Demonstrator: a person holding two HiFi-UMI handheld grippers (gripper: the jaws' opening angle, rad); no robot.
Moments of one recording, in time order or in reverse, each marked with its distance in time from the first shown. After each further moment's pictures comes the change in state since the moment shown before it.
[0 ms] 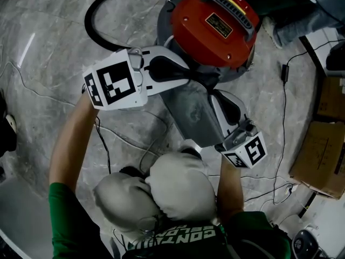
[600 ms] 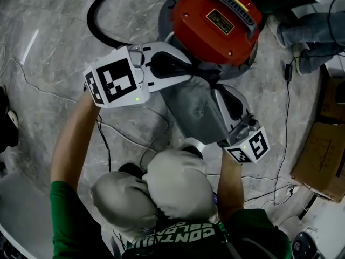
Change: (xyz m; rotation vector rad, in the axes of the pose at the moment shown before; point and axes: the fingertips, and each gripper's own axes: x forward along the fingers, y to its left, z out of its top) left arm 0.004 0.004 0.002 0.009 -0.004 0.036; right arm 0.000 -0.010 0.002 0.066 -0.050 0.023
